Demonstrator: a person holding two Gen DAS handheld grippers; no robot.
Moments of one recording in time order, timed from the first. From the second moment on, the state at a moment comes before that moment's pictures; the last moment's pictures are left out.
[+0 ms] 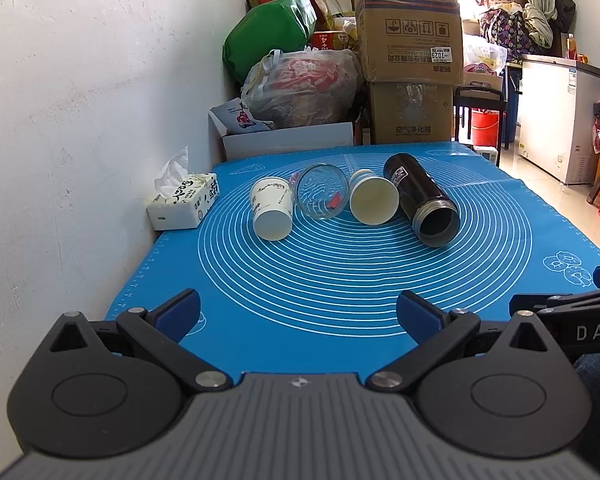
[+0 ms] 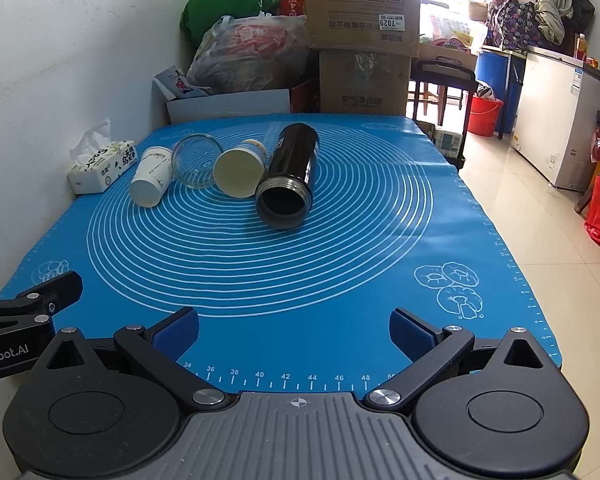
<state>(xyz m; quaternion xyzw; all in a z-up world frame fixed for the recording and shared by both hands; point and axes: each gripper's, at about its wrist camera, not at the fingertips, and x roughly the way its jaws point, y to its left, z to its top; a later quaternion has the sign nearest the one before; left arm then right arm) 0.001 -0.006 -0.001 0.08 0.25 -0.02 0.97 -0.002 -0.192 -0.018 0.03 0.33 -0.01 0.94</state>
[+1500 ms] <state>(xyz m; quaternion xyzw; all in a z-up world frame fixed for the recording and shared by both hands) 0.075 0.003 0.016 0.08 0.24 0.01 0.97 0.067 -0.209 0.018 0.02 0.32 0.01 0.95</state>
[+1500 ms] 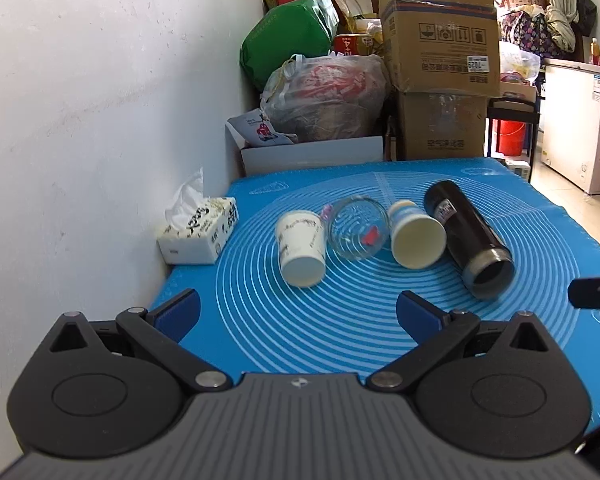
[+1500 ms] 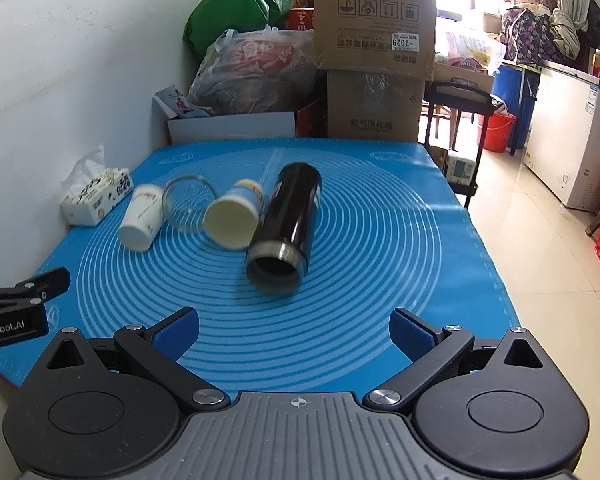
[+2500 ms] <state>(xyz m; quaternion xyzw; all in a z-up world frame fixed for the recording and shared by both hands) 0.195 -0.001 -0.036 0.06 0.30 0.01 0.95 0.307 -0.221 -0.012 0.03 0.43 0.02 0.90</state>
